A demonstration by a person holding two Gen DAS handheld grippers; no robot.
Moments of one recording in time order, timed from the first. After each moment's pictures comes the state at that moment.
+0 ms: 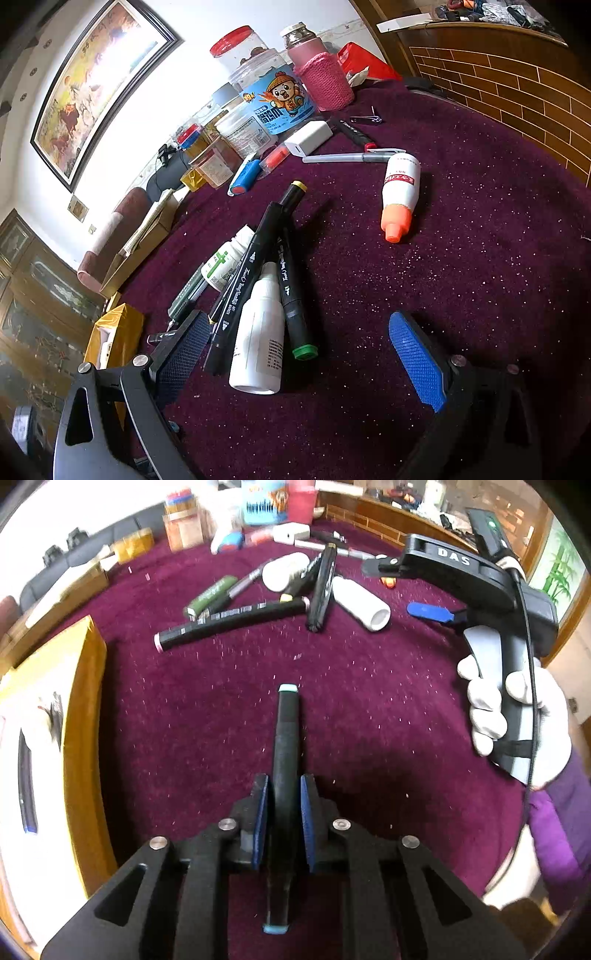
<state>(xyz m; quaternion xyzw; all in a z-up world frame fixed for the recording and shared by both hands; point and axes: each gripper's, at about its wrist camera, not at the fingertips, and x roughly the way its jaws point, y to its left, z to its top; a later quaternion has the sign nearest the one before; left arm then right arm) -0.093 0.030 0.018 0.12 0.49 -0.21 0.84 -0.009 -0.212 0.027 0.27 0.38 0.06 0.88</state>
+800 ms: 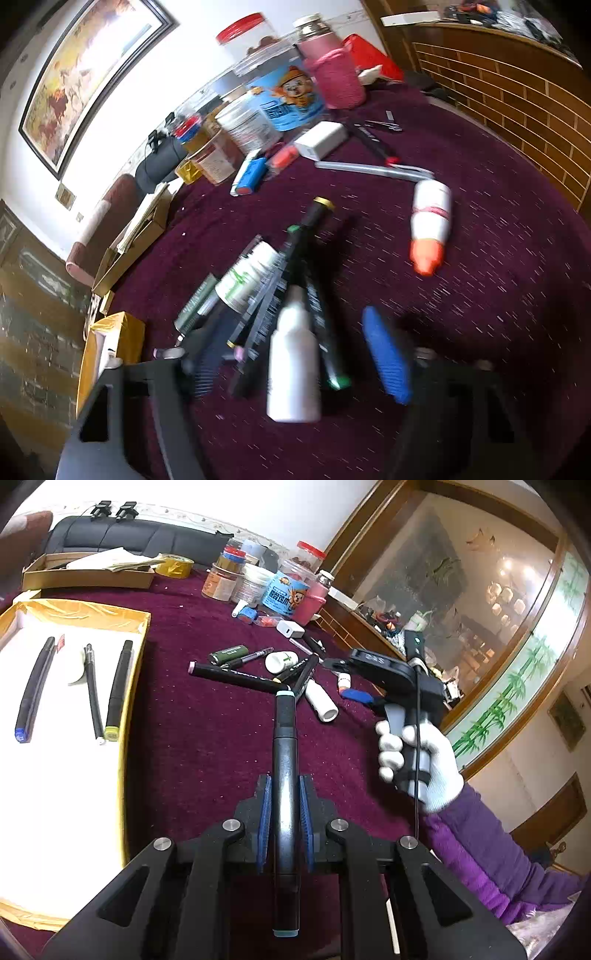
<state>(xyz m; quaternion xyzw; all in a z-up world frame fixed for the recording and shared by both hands) -0.130 0.128 0.060 -0.16 0.39 -0.29 0.86 0.028 -0.189 0.055 0.24 0.42 0.05 0.88</state>
